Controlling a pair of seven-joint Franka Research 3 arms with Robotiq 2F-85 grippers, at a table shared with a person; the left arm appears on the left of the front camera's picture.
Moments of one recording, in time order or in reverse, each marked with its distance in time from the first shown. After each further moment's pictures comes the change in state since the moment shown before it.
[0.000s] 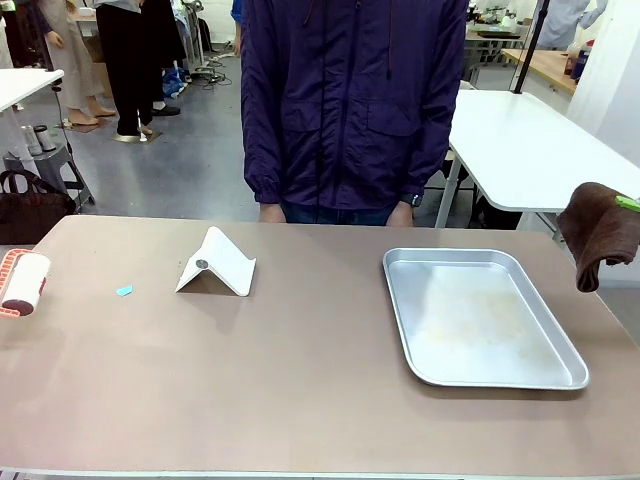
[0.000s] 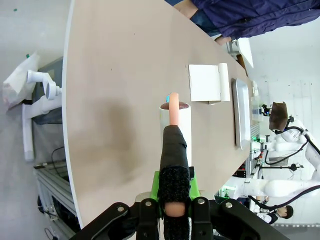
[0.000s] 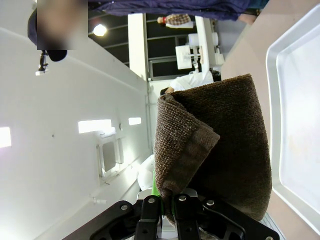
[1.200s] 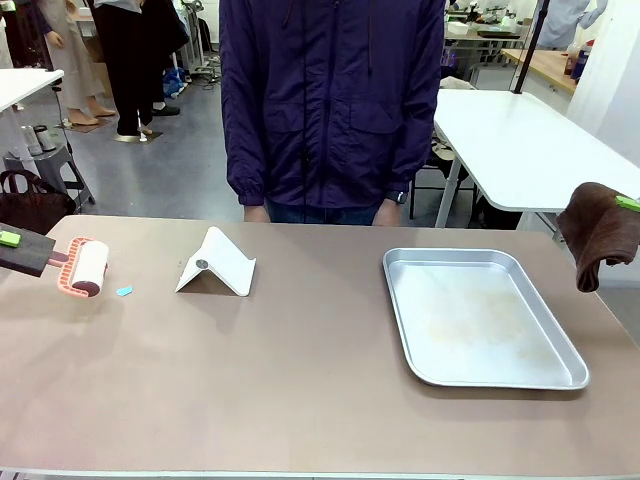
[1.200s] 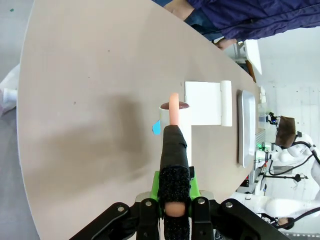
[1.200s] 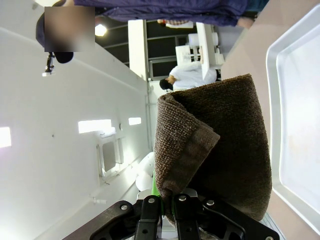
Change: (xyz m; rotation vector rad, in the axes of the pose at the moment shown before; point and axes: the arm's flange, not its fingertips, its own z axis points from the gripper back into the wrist) left arm 0.041 -0.039 -0.086 0.049 0.005 0.030; right arm 0.000 0.000 0.000 0.000 0.000 0.000
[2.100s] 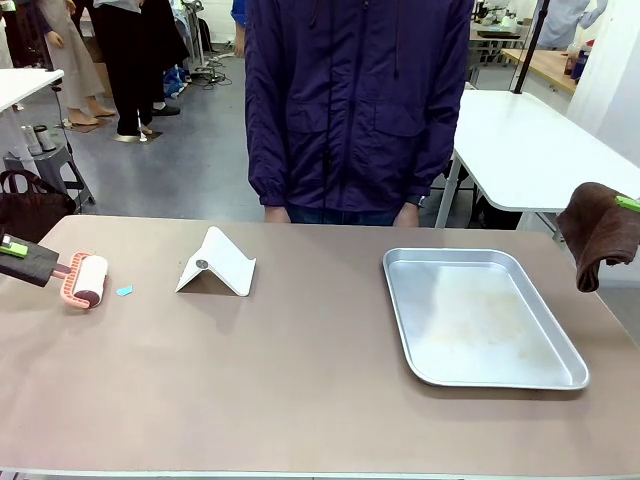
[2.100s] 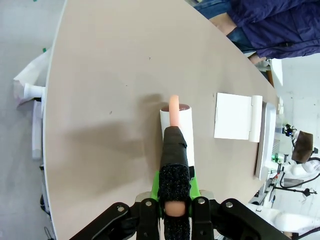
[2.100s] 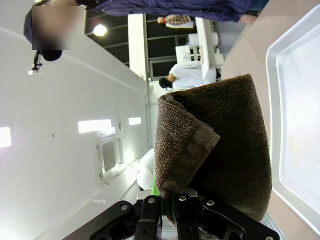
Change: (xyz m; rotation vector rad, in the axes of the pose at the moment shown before) left arm 0.014 0.023 -0.014 0.096 -0.007 0.055; right arm 0.000 0.000 0.000 0.000 0.000 0.000
